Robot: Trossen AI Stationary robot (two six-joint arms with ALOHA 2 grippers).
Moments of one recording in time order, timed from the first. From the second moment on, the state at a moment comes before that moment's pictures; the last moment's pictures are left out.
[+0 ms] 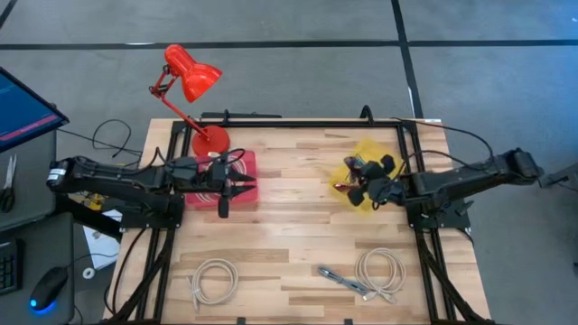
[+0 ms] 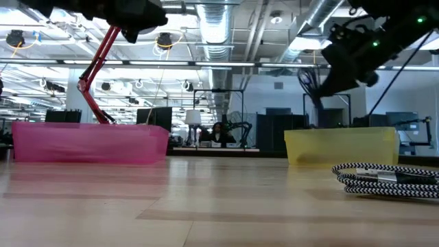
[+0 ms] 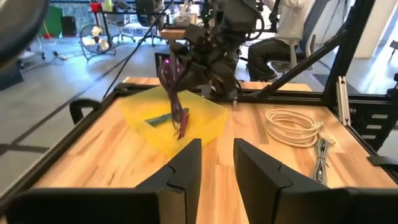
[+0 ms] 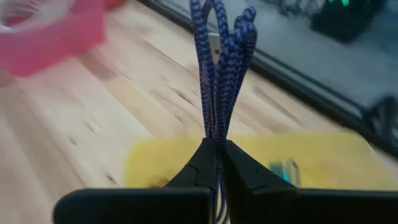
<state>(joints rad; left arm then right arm) -0.05 0.84 0.54 0.15 -0.11 0.02 0.13 0.96 0.50 -0.33 0.82 0.54</state>
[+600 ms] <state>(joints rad) -0.05 0.82 0.49 0.16 -0.14 -0.01 0.00 0.90 0.50 -0.64 0.49 0.75</state>
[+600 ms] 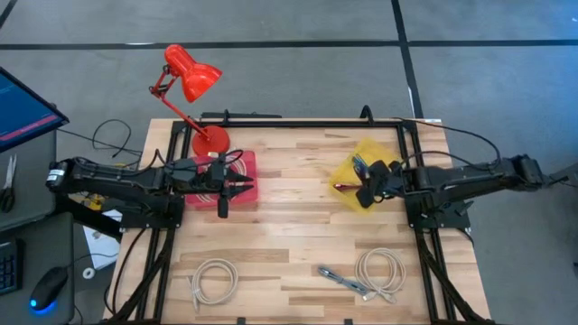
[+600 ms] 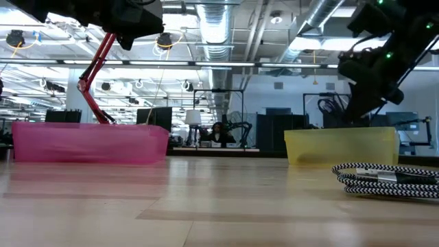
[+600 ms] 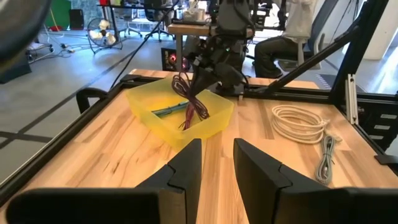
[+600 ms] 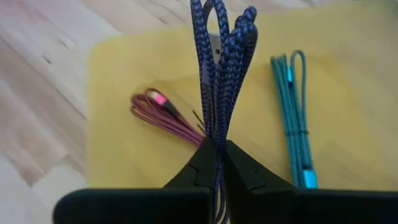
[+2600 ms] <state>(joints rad) -0.05 0.82 0.49 0.17 -0.14 -0.01 0.20 0.90 0.51 -0.07 0.37 0.29</state>
